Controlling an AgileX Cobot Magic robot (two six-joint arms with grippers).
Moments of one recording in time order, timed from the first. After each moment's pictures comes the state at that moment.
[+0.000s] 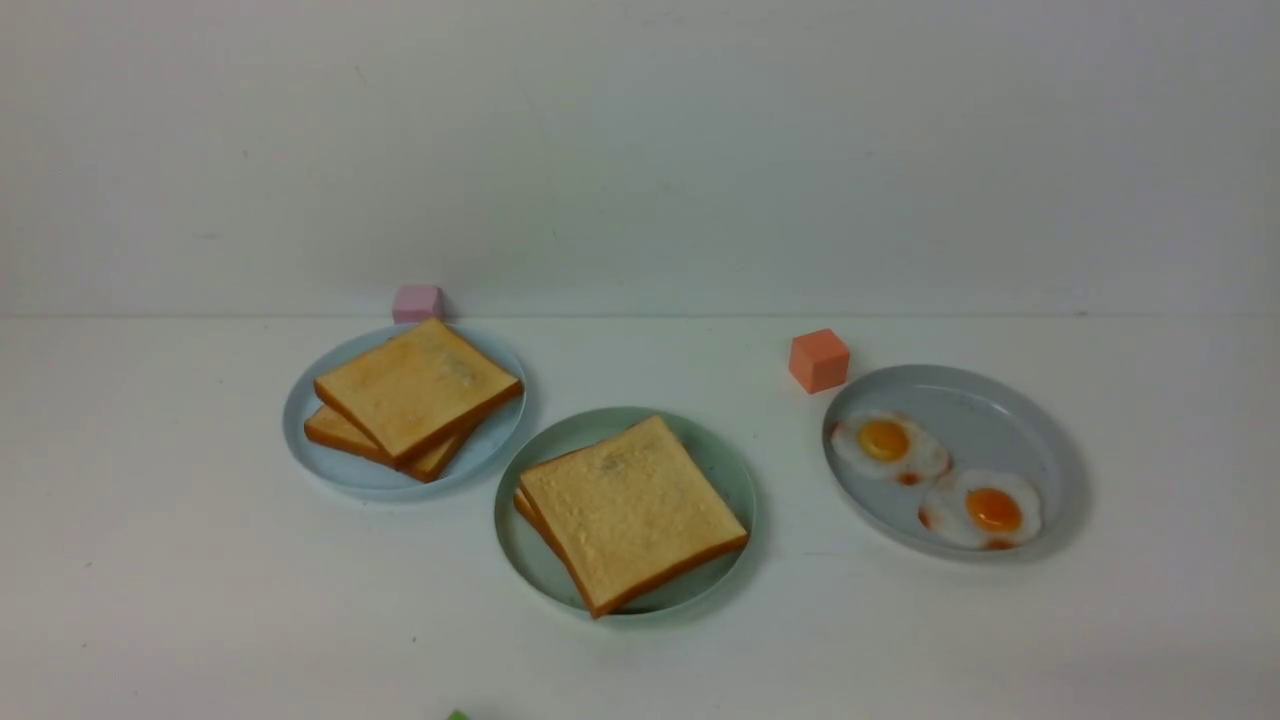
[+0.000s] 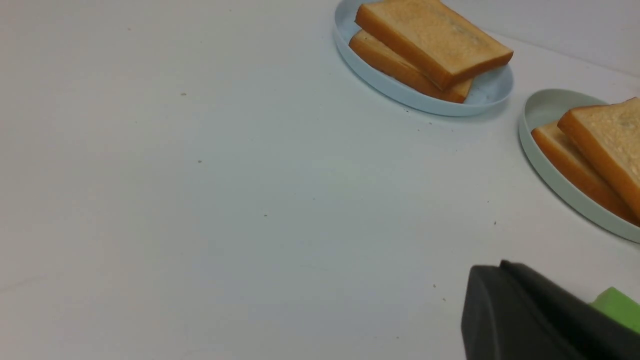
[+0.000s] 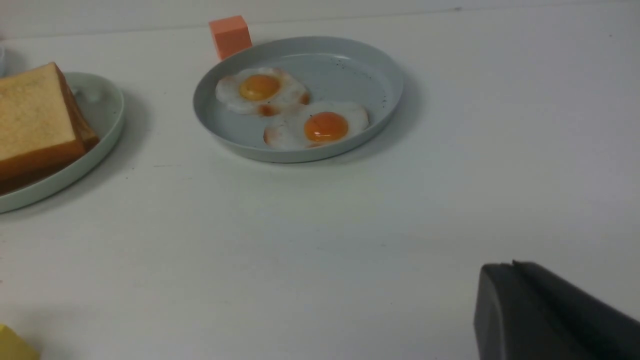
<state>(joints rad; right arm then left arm) 0.03 -0.01 0.02 0.06 0.39 0.00 -0.06 -0.01 0.03 -0.07 0.38 -0.25</state>
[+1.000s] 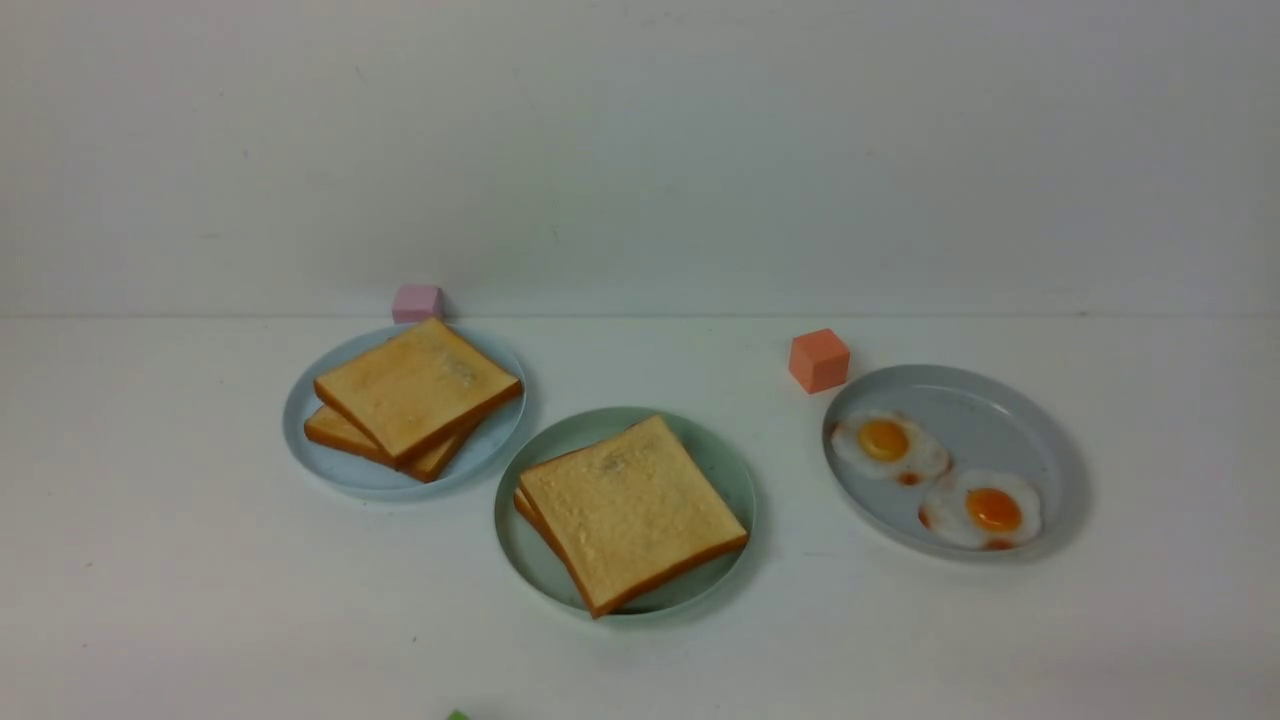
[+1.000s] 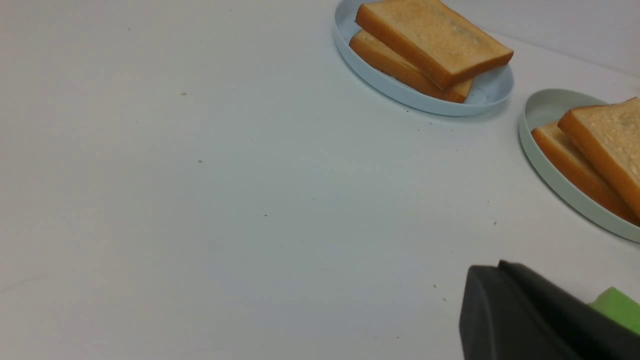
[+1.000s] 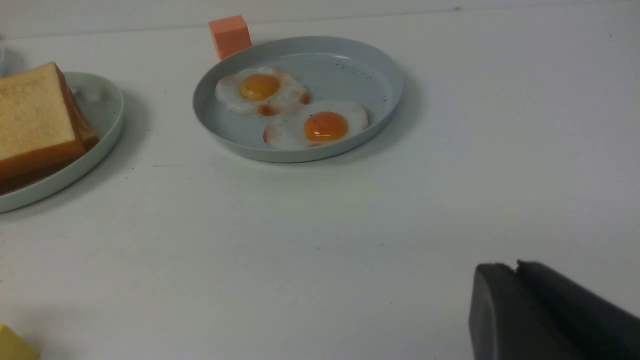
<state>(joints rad) 0.03 -0.01 0.02 0.06 0.39 0.00 -0.06 -0.01 0.03 -0.07 0.38 -0.25</state>
